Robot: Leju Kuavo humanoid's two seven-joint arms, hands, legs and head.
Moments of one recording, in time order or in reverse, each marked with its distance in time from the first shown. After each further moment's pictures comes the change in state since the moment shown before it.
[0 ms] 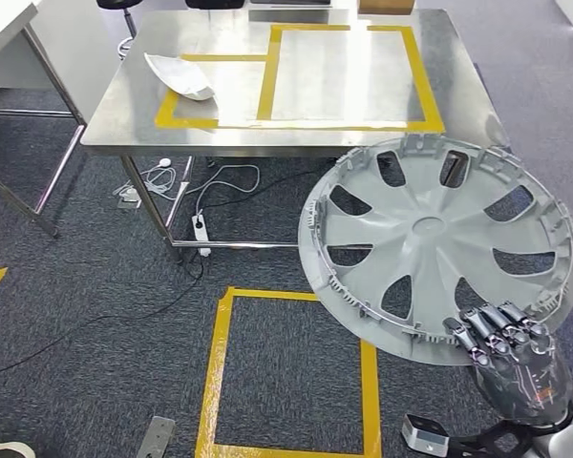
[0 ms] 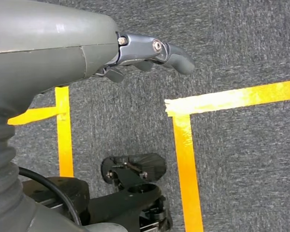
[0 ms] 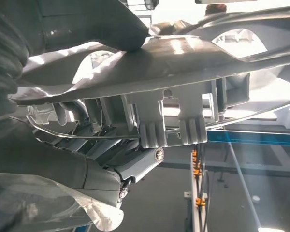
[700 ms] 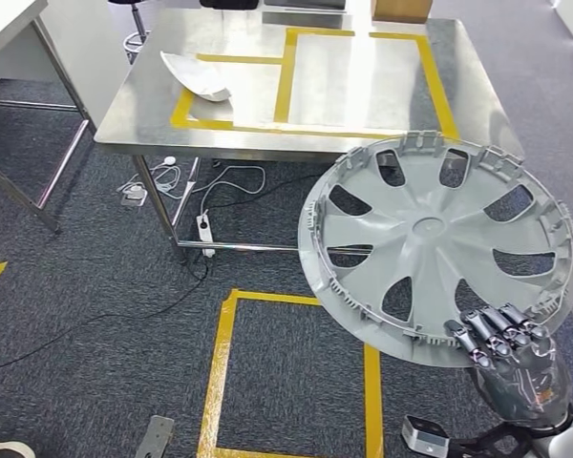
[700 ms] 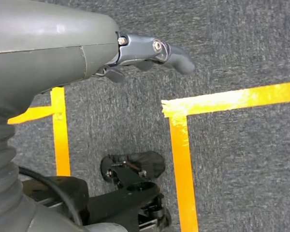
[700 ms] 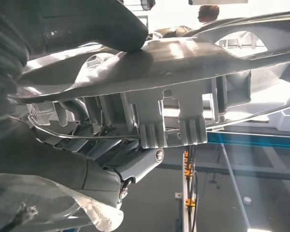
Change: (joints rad) left arm 0.002 0.004 0.000 0.000 0.009 -0.017 -0.002; right arm 0.004 0.009 -0.004 0.011 -0.008 0.000 -0.005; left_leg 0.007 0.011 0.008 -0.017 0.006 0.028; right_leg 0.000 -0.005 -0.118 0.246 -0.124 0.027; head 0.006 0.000
